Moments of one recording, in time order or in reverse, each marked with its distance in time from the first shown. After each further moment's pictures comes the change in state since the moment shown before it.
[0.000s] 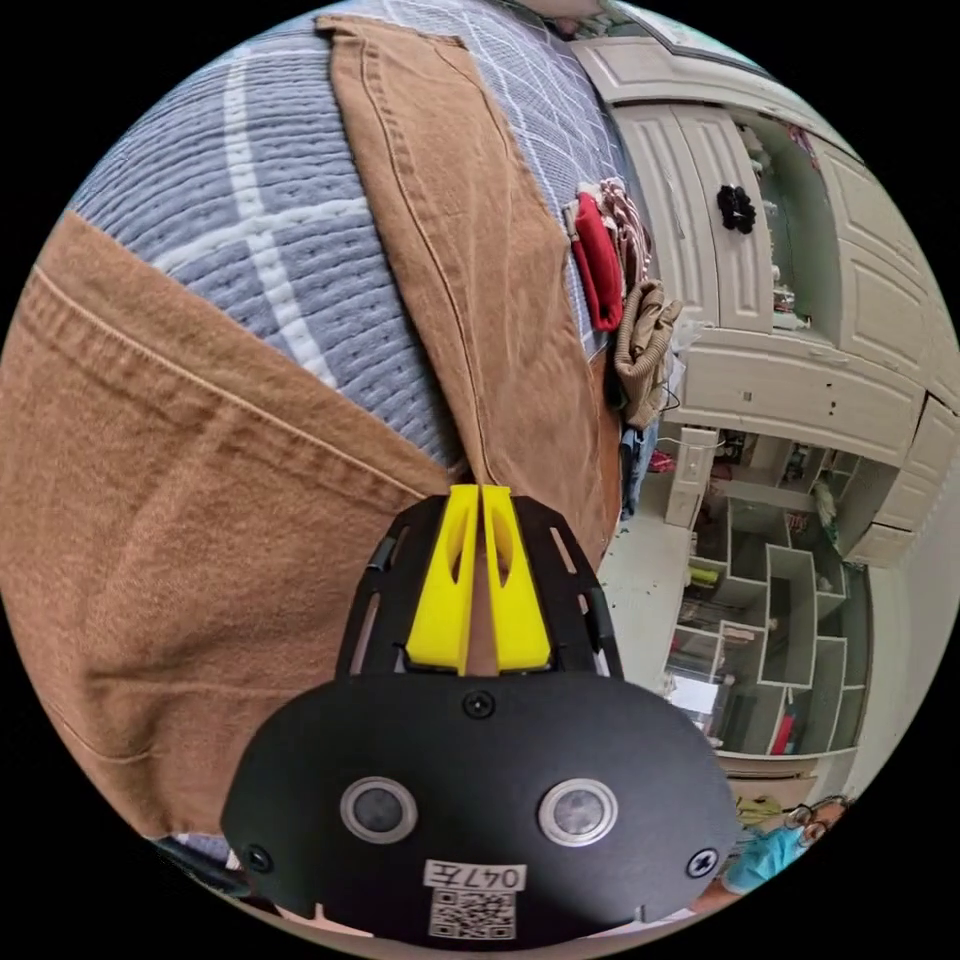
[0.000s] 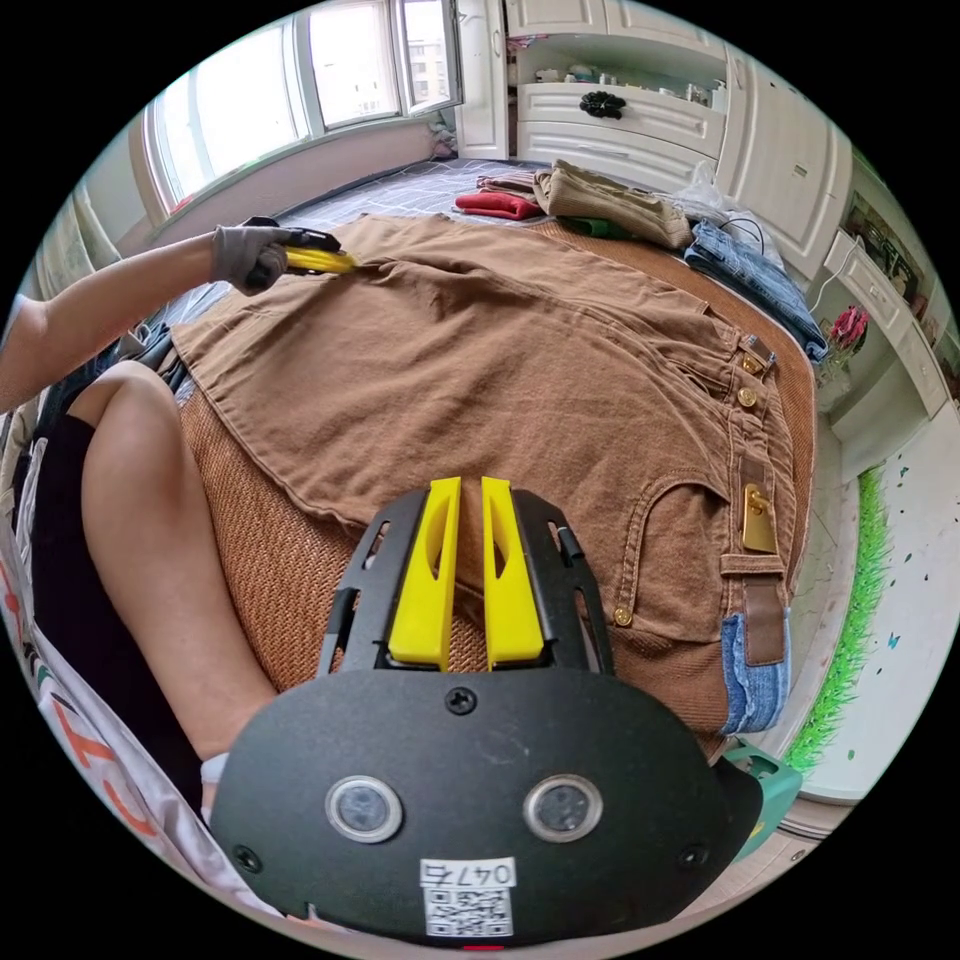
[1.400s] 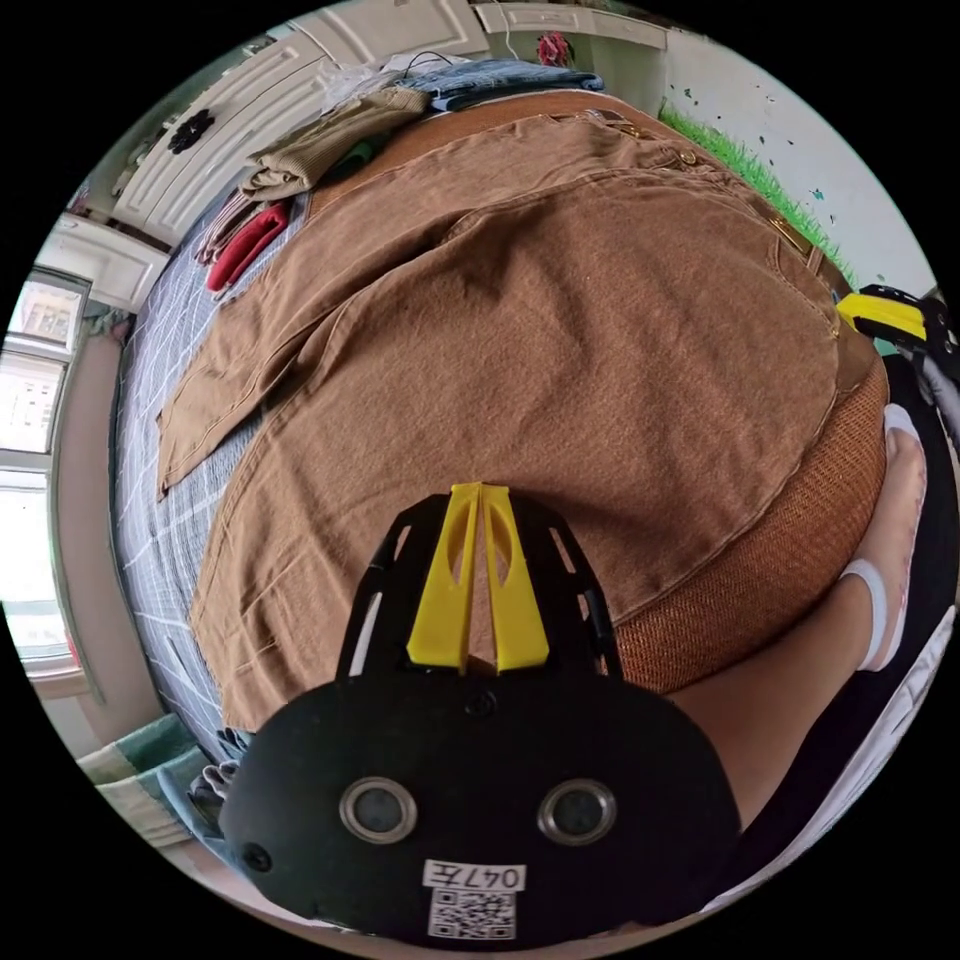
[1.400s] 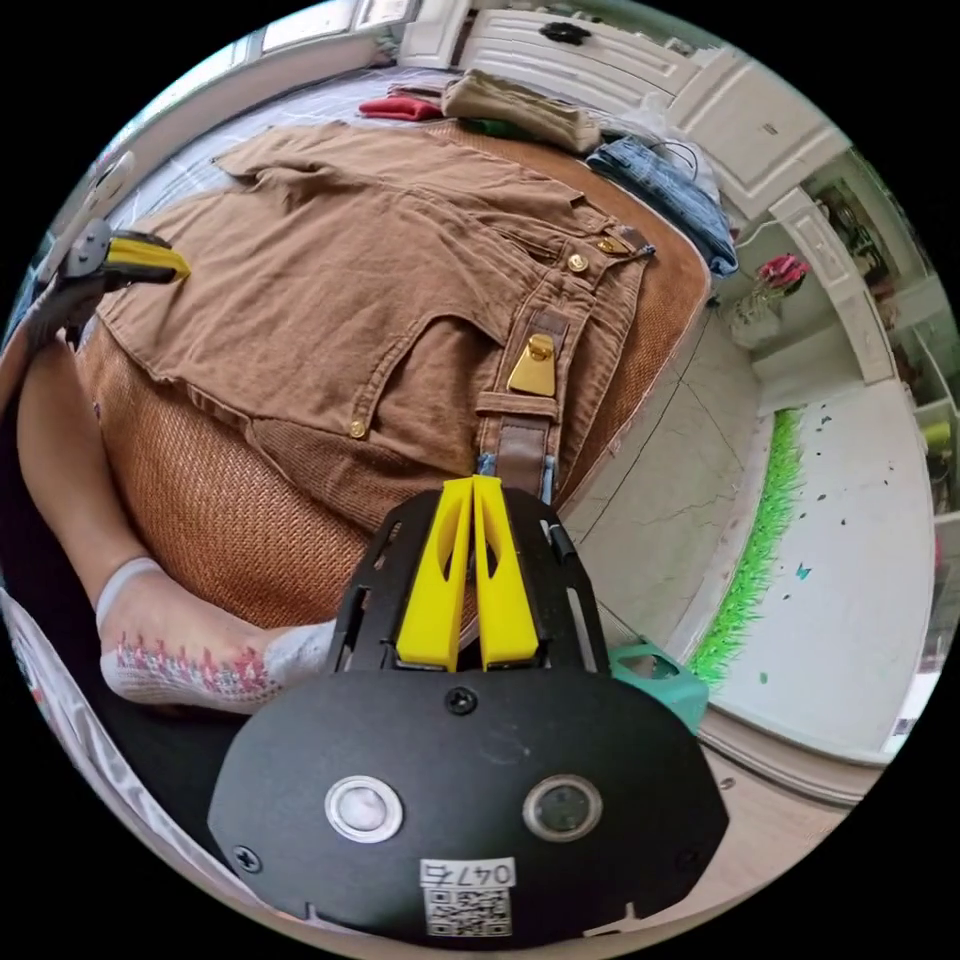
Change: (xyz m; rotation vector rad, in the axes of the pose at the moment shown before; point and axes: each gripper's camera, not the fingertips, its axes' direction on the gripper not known) left arm 0.901 0.381 0.011 -0.289 -1.061 1.155; right arm 0.184 -0.007 -0.032 -0.309 0.258 0.008
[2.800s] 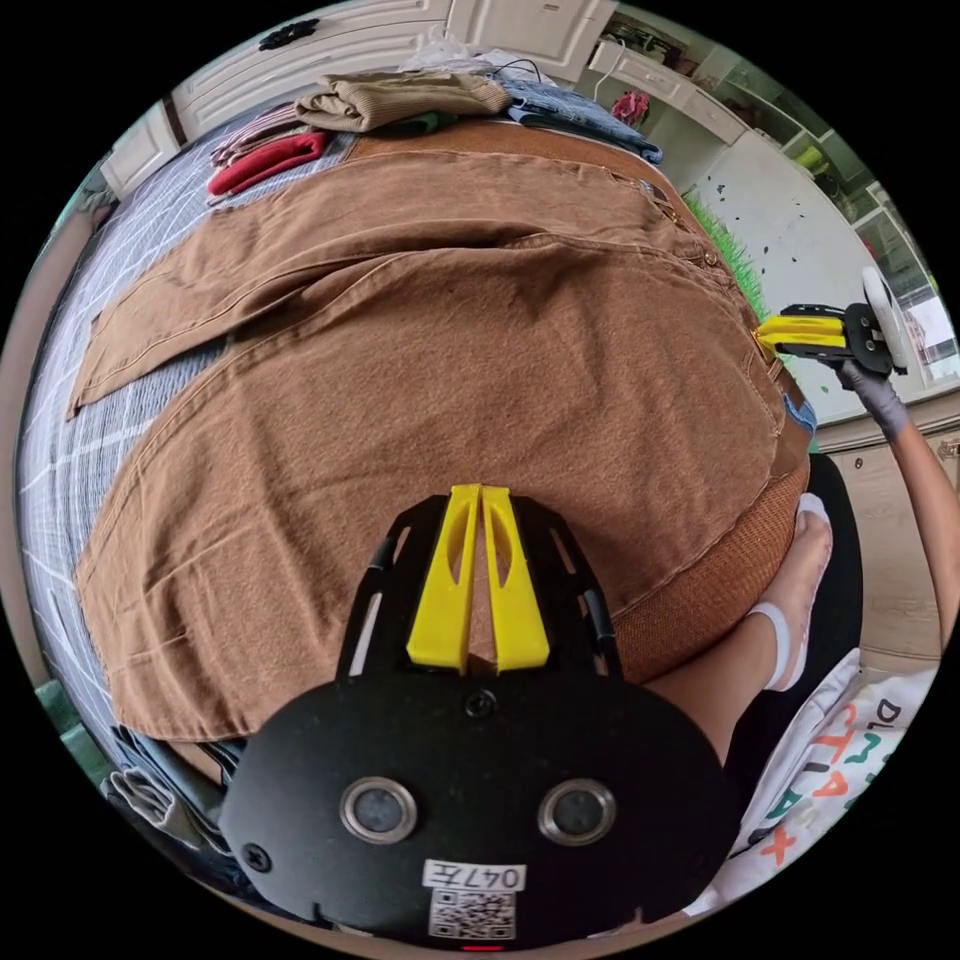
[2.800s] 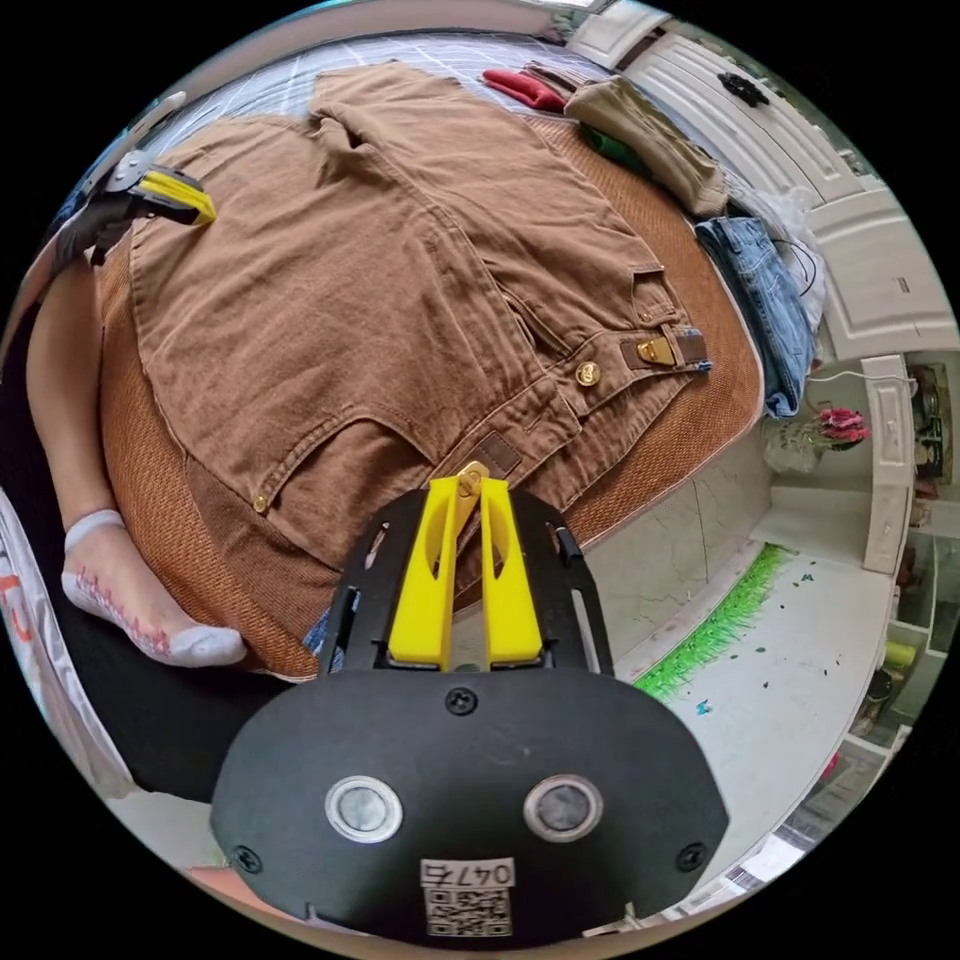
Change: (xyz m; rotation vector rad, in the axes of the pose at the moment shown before) left arm -0.239 0.065 0.023 0.035 0.342 -0.205; right arm 0.104 -0.158 0.058 -0.065 0.015 -0.397
